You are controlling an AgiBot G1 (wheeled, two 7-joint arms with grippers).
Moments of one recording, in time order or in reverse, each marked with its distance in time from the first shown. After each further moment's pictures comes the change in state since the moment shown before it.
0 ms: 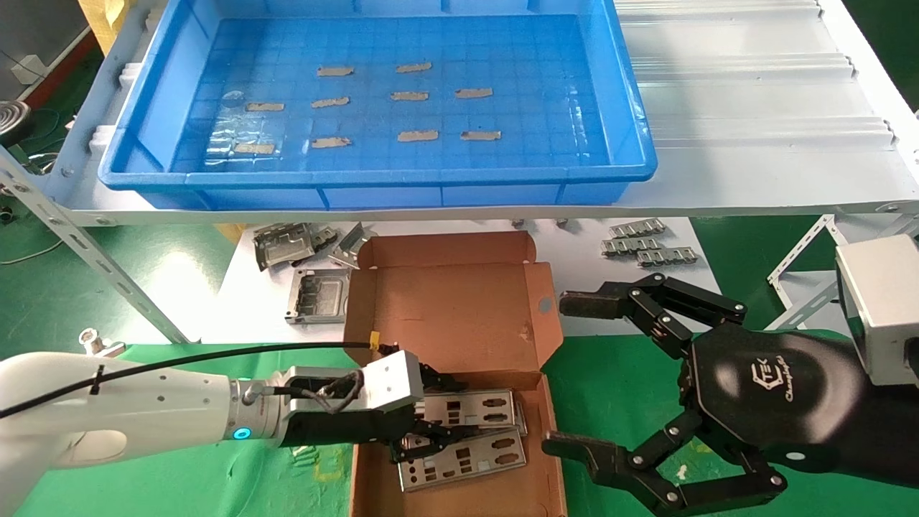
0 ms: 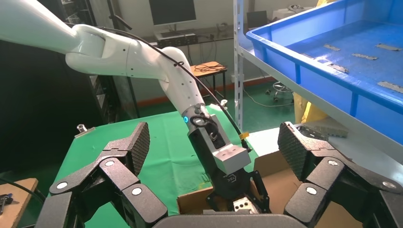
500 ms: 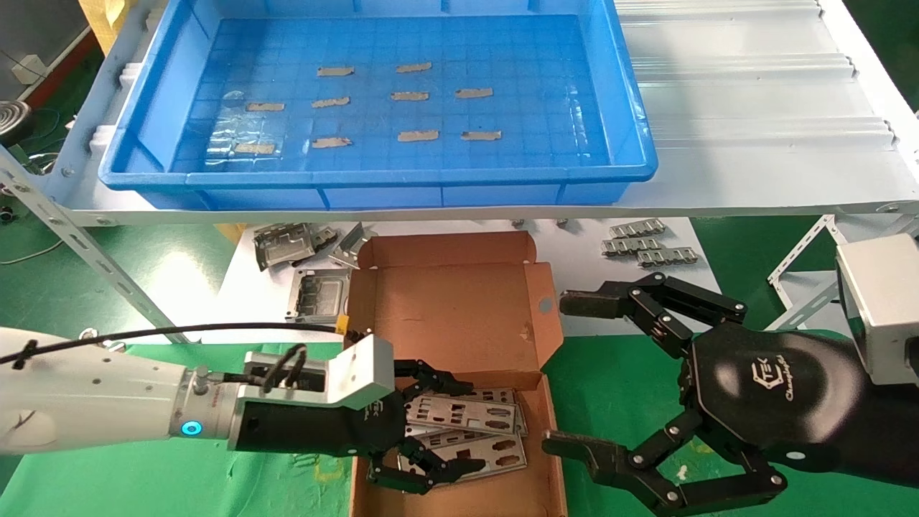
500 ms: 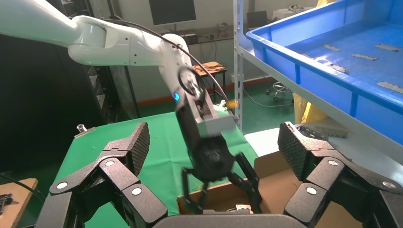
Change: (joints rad) left arm -0.025 -0.048 -0.032 0.036 -0.144 0.250 -0.063; right arm 0.000 0.000 0.000 0.000 0.000 0.000 0.000
